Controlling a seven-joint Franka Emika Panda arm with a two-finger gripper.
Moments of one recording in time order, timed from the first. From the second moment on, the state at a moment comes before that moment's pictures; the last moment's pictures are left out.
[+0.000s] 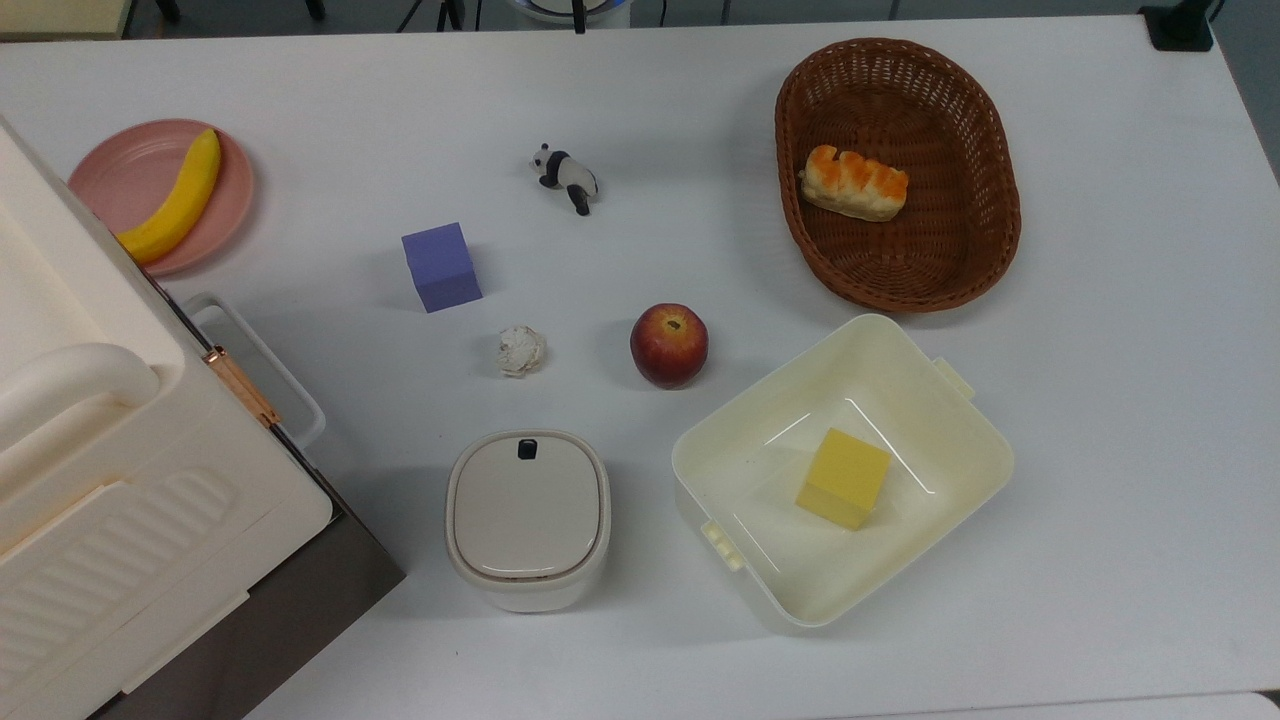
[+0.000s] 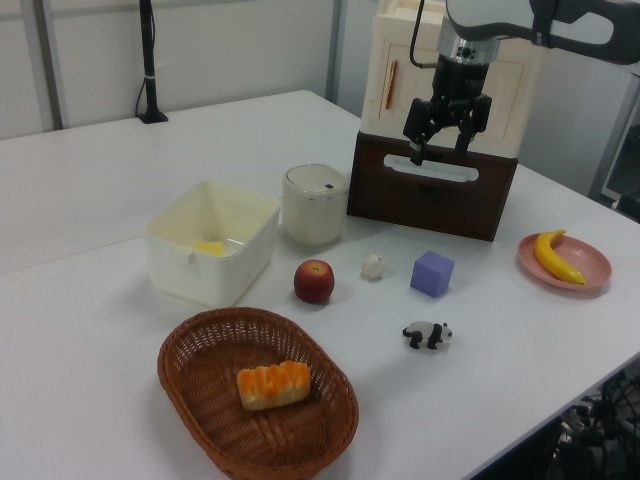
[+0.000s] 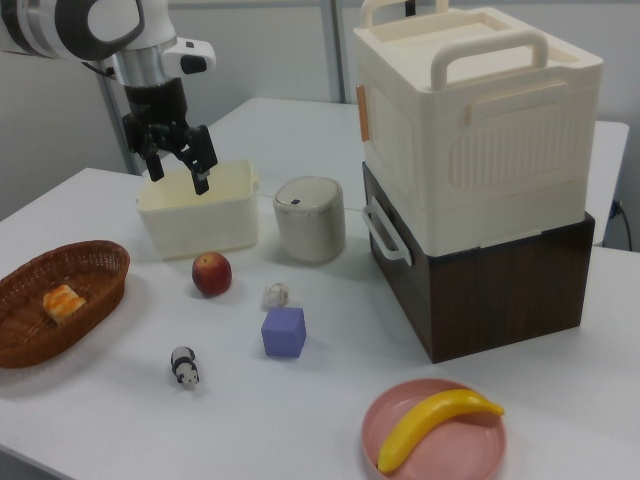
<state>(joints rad) -0.03 -0.06 0.02 -1.67 0.02 1.63 0.04</state>
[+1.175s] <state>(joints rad) -0.06 0.02 0.02 -1.52 0.02 1.48 0.07</state>
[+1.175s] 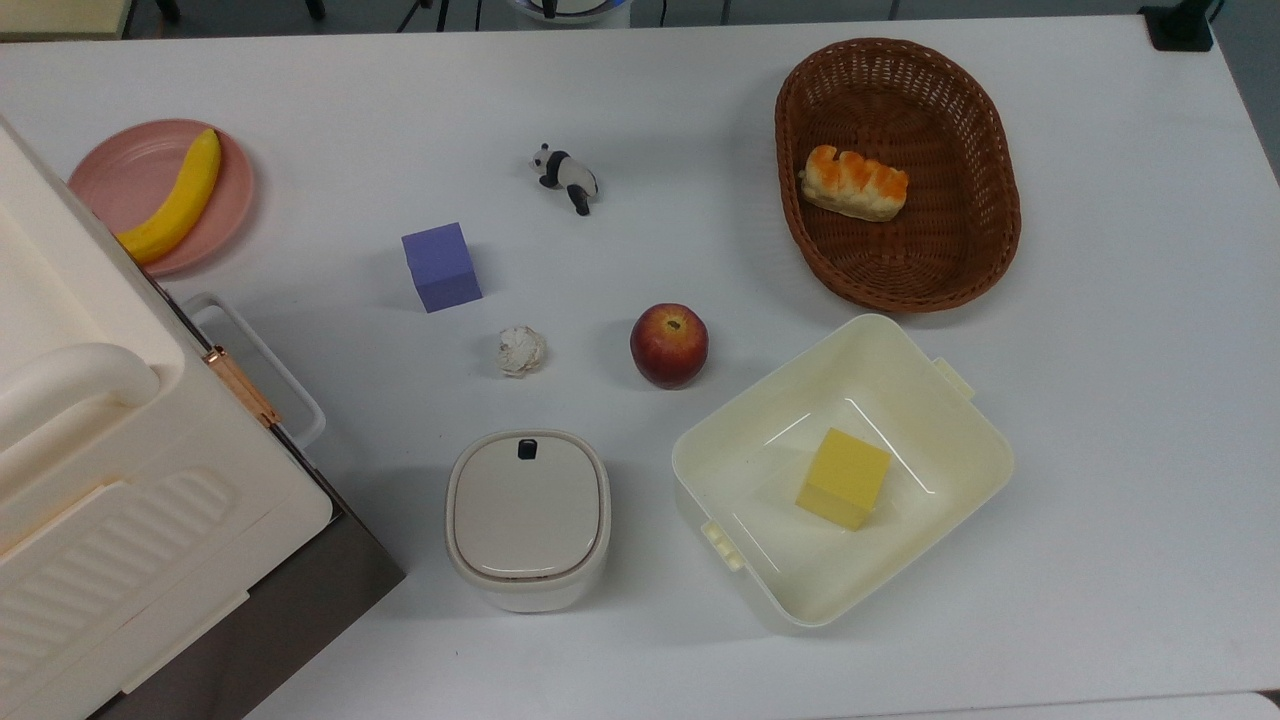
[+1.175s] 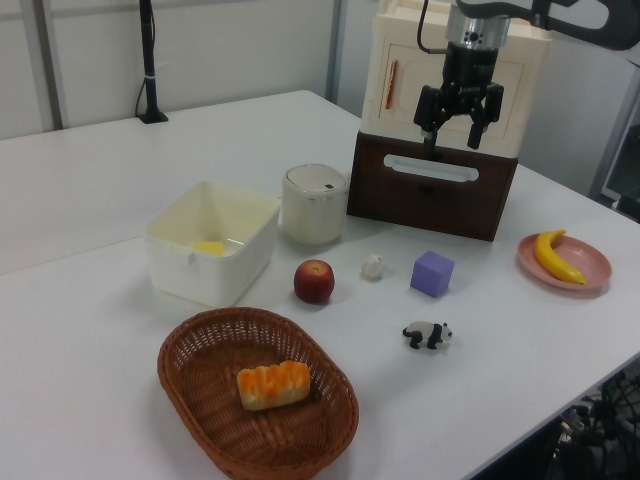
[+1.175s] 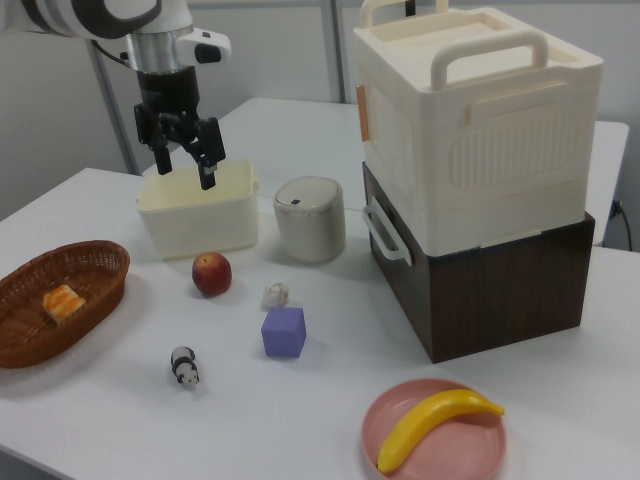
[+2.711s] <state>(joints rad) -0.03 0.15 0.01 -1.55 0.06 2.11 0.12</state>
